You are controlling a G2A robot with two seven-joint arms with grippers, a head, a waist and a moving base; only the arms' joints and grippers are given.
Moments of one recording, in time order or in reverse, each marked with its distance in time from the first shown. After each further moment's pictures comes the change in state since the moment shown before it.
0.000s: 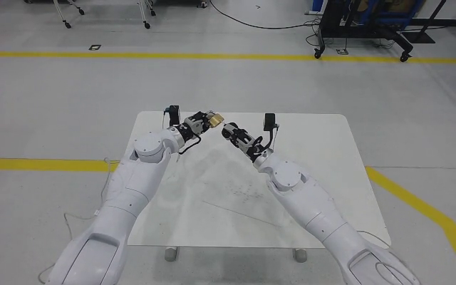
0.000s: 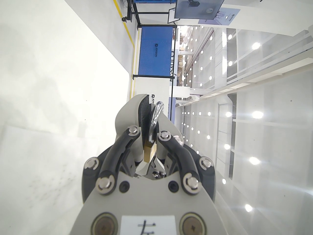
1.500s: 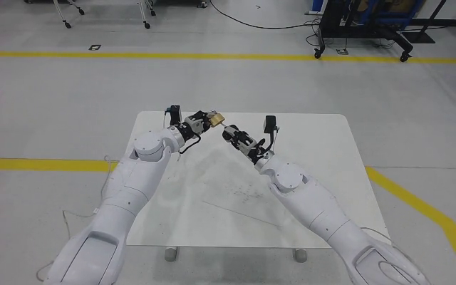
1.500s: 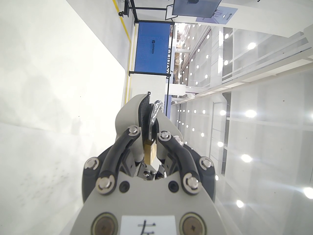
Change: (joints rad) left arm -0.018 0.008 0.033 0.018 -0.069 -0.001 -0.013; right arm 0.034 0.050 -0.104 0.020 0.118 -0.059 -0.014
